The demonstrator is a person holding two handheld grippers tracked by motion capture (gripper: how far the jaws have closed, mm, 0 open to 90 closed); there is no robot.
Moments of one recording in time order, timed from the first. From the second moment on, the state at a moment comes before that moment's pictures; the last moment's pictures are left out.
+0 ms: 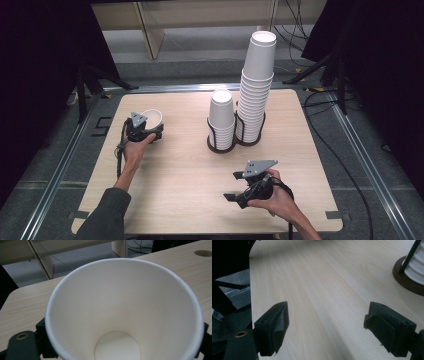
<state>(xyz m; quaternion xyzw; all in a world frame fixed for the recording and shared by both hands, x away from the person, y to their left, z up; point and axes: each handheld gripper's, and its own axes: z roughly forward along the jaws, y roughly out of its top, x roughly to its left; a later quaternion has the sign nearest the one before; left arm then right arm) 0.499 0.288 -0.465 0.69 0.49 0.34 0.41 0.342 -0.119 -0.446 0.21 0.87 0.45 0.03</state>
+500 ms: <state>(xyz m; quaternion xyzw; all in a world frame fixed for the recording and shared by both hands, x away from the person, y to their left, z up) 0.491 0.297 -0.480 0.69 0.50 0.31 0.43 0.342 -0.118 -0.446 0.21 0.87 0.45 0.03</state>
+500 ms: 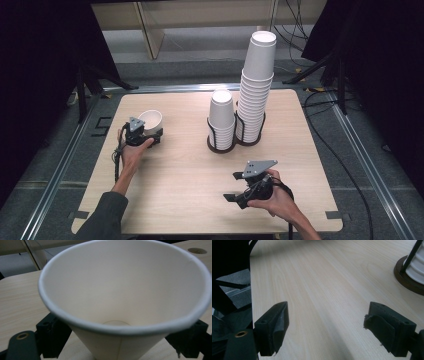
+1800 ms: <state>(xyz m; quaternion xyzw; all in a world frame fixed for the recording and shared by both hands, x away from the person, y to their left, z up) 0.372 0.282 -0.443 0.70 0.47 0.27 0.47 0.345 -0.129 -0.443 0.24 0.85 0.46 0.05</state>
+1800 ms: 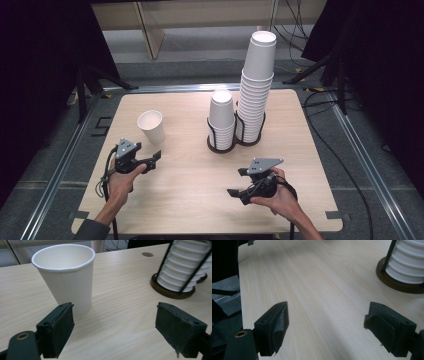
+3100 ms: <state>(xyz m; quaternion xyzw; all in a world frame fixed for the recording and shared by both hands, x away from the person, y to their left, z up) 0.300 0.238 -0.468 0.75 0.38 0.22 0.49 0.364 -0.171 -0.427 0.37 0.77 0.50 0.13</state>
